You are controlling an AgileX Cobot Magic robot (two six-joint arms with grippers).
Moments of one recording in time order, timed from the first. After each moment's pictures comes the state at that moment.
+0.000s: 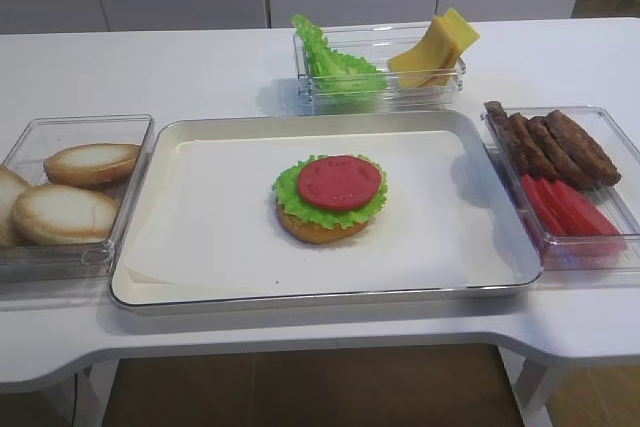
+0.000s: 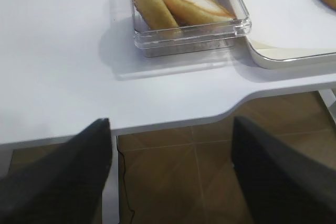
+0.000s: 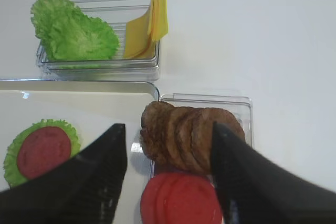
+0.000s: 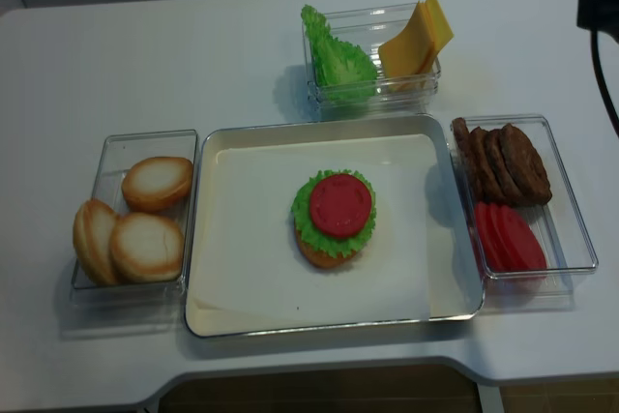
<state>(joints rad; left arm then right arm) 0.01 -0.02 -0.48 -0.02 1.19 -0.02 0.00 1.19 -1.30 0.29 0.95 -0.15</state>
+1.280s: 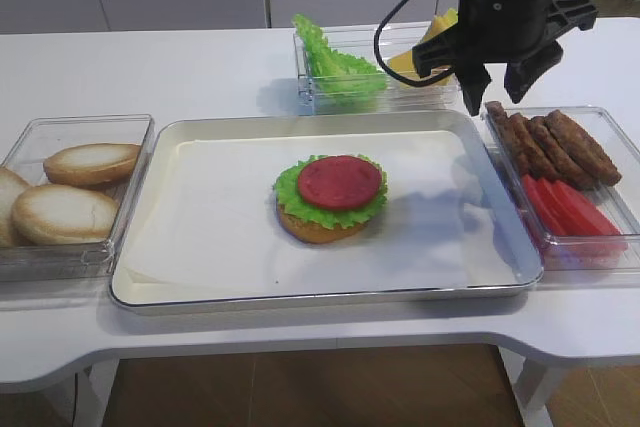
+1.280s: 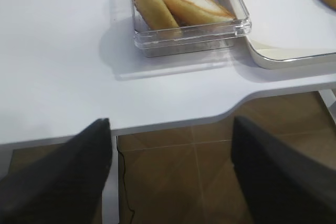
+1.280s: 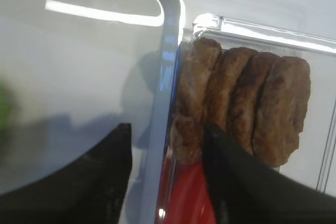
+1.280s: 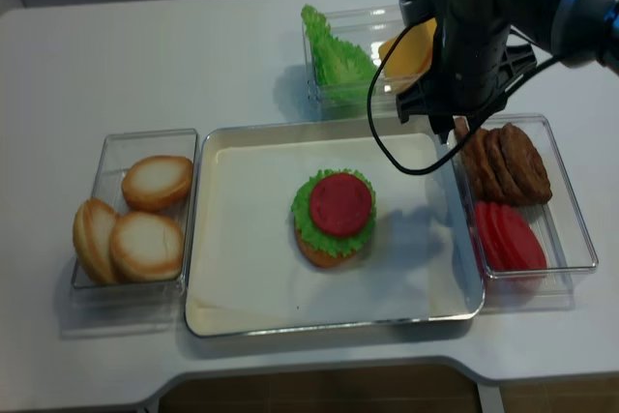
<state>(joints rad) 0.01 -0.02 -0.48 -0.02 1.19 -0.02 0.45 1.83 -1.60 -0.25 1.22 0.30</state>
